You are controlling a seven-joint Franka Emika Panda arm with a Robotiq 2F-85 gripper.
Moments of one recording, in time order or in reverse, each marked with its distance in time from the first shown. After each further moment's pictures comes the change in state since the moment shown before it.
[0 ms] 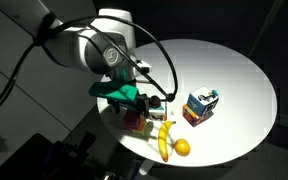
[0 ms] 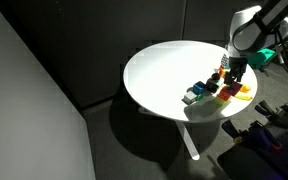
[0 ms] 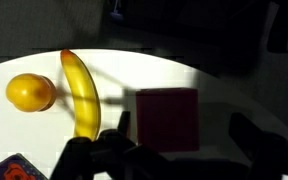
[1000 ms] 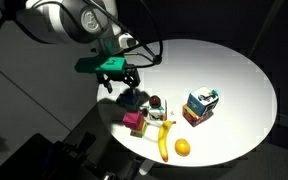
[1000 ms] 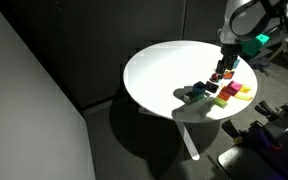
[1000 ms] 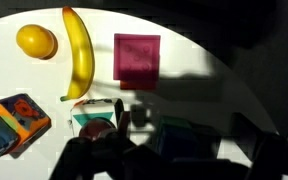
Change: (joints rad) arm 0.069 -0.145 0.030 0.015 0.000 -0.047 0.015
